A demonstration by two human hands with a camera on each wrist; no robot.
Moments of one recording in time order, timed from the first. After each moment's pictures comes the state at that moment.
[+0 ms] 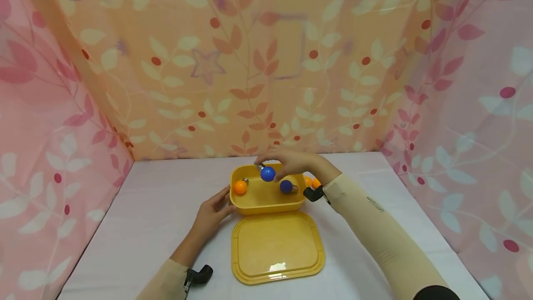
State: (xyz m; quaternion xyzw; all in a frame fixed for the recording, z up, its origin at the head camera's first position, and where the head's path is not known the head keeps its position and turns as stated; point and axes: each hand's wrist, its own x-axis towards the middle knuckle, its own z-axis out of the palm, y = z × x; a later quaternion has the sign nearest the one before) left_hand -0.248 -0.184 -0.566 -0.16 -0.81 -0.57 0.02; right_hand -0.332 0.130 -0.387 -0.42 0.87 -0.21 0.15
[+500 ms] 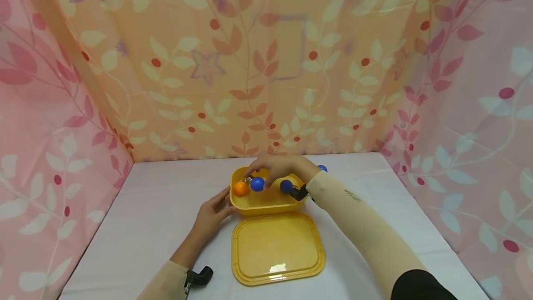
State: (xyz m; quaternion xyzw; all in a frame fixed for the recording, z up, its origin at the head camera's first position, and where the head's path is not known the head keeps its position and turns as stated) left_hand -0.248 -0.183 -0.563 -0.16 -0.81 -0.57 0.02; right_hand -0.357 0.096 -0.413 -0.44 0.84 -0.19 0.25
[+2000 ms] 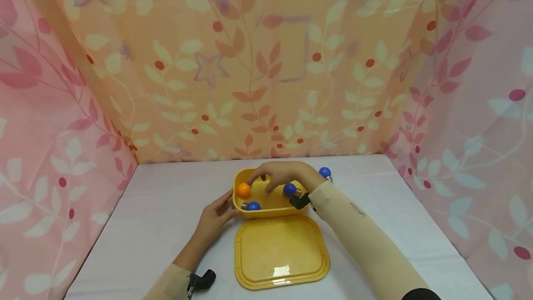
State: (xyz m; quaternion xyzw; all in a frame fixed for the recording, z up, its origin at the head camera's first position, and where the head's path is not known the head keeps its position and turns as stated) left_hand -0.246 -0.184 -0.564 -0.16 -0.81 -0.56 0.04; right_hand -0.341 0.088 -0.417 -0.43 0.84 -0.20 0.25
